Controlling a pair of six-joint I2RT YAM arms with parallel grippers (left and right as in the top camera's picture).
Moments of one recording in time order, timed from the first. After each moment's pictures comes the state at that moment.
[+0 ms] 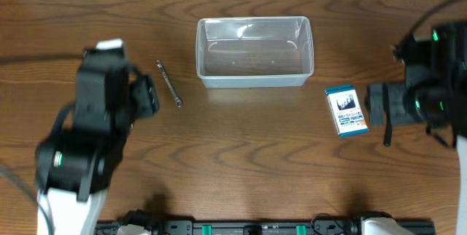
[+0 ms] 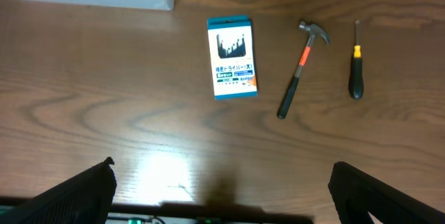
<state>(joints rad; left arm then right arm) -0.20 1.00 1.30 -1.07 -0.27 -0.27 0.04 1.28 1.82 -1.66 0.02 -0.03</state>
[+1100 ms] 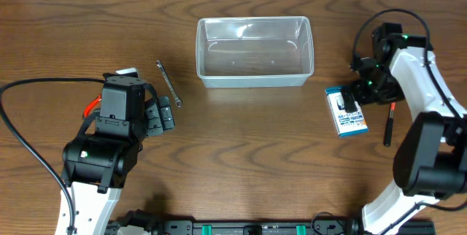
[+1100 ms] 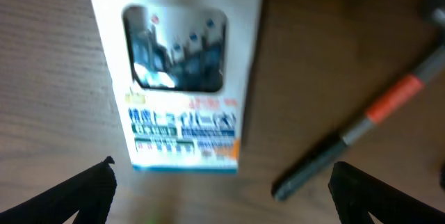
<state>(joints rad) -0.20 0.99 1.07 -1.03 -0.22 -0.33 -0.09 1.90 1.41 -1.17 0.06 -0.32</state>
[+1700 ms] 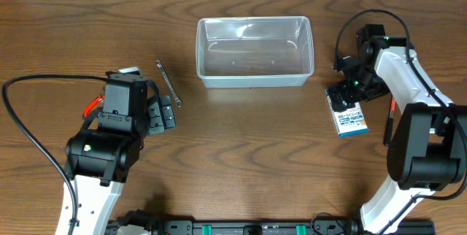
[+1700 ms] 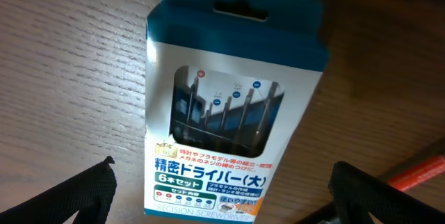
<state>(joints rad) -0.20 1.02 1.07 -1.03 -0.22 -0.33 -0.03 1.93 1.39 -1.08 0.03 -0.38</state>
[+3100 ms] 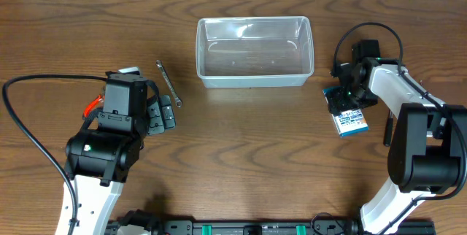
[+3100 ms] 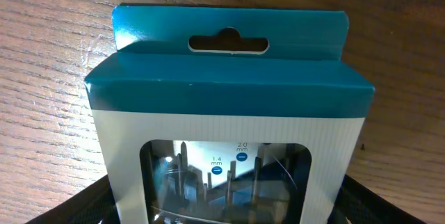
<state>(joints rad) -0.20 1.02 1.07 -1.03 -0.22 -0.33 -0.03 1.92 1.17 -0.76 0.00 -0.29</state>
